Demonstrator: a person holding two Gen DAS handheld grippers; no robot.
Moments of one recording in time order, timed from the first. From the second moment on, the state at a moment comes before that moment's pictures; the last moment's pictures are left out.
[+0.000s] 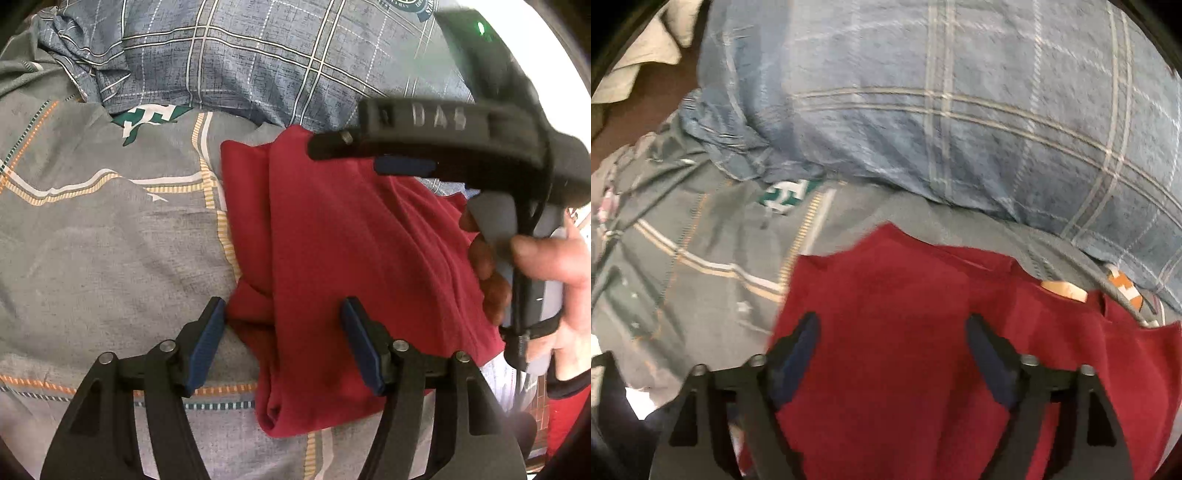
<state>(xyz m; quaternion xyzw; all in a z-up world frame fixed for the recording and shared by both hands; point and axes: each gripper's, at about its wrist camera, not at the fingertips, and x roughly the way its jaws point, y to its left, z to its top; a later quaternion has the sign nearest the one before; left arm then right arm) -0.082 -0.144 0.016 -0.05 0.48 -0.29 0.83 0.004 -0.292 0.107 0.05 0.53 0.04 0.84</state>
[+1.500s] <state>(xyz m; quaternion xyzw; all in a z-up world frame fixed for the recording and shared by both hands) -0.085 -0.154 0.018 -0.06 0.45 -0.31 0.83 -0.006 -0.298 0.102 0.08 0.53 0.08 0.84</state>
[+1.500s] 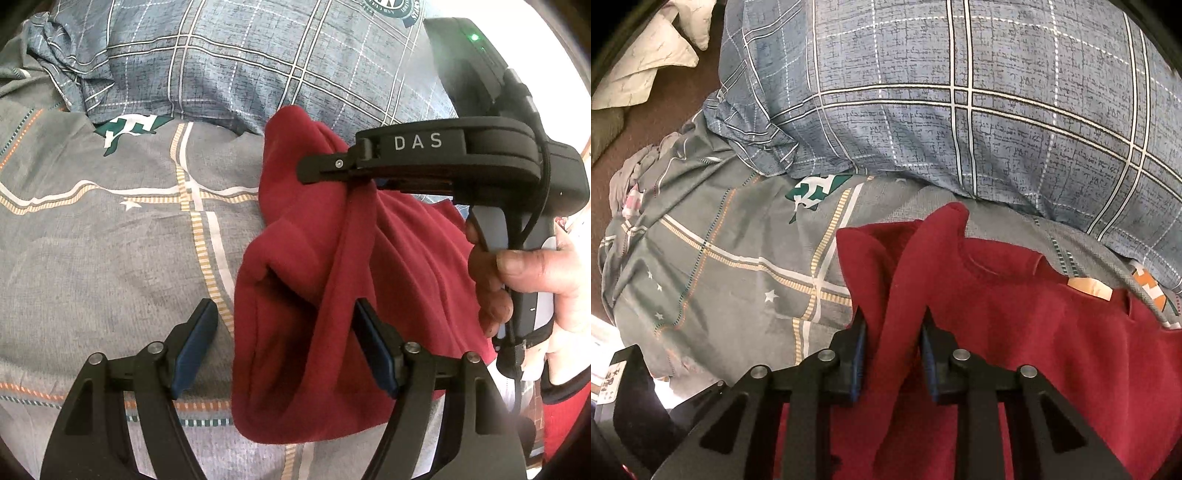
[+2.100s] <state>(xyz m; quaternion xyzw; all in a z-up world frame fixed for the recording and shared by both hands) -0.078 -0.155 0.017 -0.12 0.45 -0.36 0.81 0.008 -0.295 0.090 0.07 0.55 0.06 0.83</state>
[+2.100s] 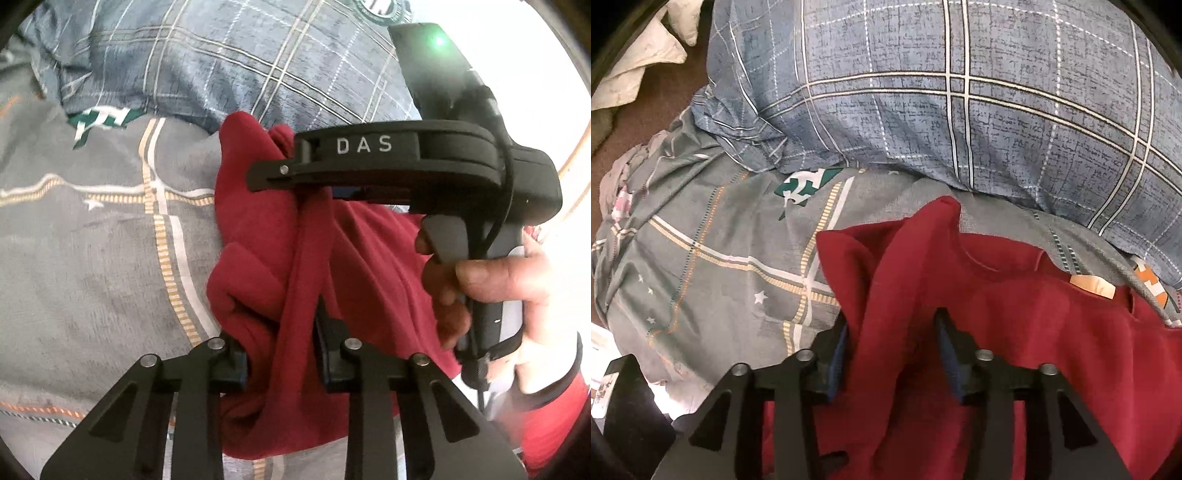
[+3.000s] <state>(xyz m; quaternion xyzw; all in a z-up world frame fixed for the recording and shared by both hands) -0.130 -0.214 0.118 -0.05 0.40 -0.43 0.81 -0.049 -0.373 0.174 0.16 0.44 0.11 0.88</state>
